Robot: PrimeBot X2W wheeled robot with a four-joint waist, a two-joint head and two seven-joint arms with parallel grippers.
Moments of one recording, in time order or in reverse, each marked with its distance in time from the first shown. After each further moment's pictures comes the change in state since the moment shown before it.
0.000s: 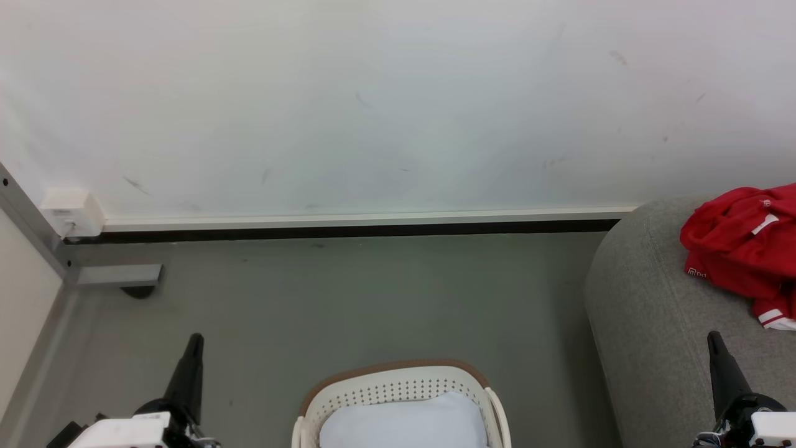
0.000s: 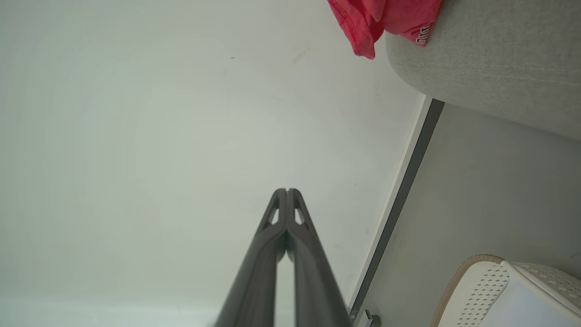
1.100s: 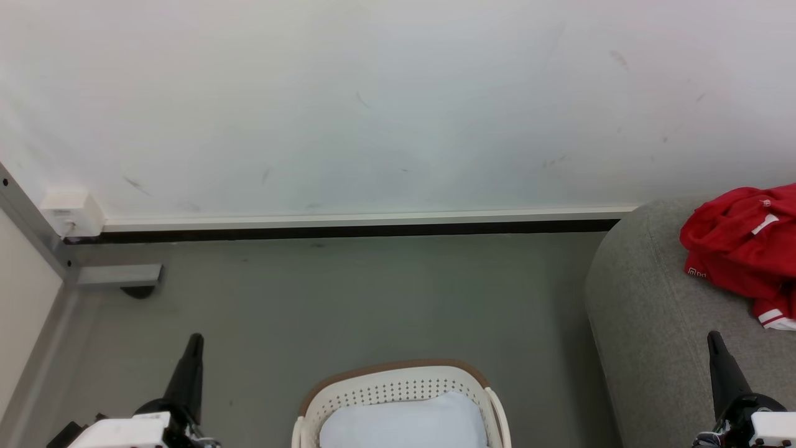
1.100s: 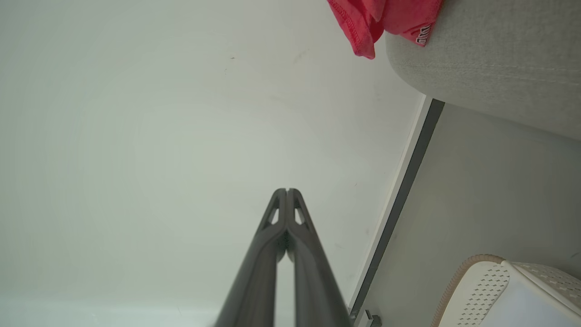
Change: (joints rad) left arm 0.000 0.000 0.000 0.000 0.000 0.000 0.000; right arm 0.000 0.001 -0.001 0.000 0.000 0.000 0.000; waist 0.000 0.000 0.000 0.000
